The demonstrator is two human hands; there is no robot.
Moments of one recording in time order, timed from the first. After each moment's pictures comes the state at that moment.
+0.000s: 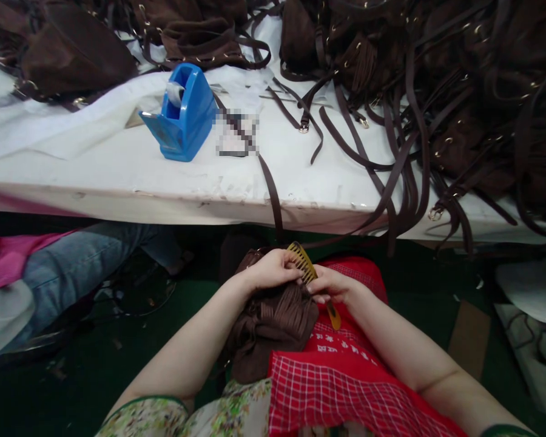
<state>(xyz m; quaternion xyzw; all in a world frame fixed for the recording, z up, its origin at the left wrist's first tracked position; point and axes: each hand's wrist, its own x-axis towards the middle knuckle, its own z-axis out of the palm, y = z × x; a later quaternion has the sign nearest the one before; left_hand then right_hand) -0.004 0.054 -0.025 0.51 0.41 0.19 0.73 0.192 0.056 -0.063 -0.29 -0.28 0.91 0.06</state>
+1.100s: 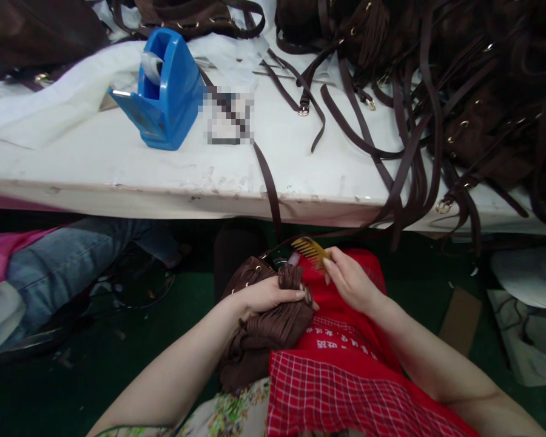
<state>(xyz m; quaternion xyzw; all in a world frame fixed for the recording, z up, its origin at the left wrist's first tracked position) -0.003 0.007 -0.031 0.24 0.29 0.19 0.91 0.210 0.049 -0.005 -0.50 -0.75 0.42 0.14</state>
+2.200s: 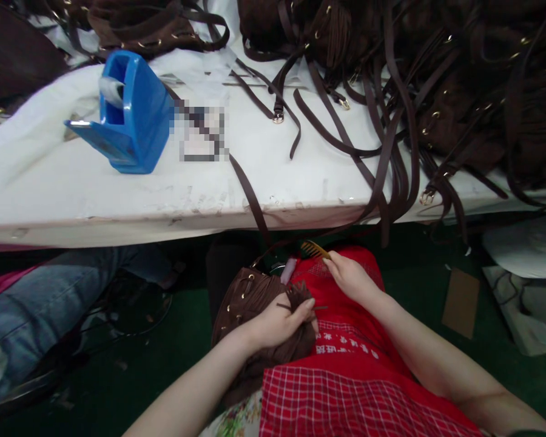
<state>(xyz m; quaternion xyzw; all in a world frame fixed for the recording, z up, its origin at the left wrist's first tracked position) 0.026 0.006 -0.007 0.61 0.43 0.15 0.65 0.233 0.053 -0.043 -0.60 -0.75 0.28 -0.04</state>
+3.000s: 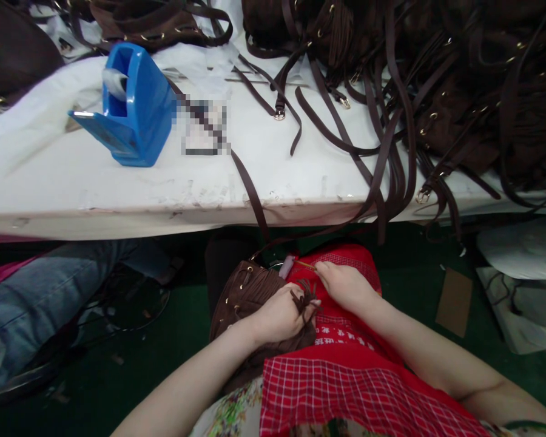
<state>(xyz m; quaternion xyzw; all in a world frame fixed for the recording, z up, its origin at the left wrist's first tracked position) 0.033 0.005 -0.016 0.78 0.40 0.09 0.47 0.227 0.037 -0.023 -0.50 -0.83 0.20 -0.13</state>
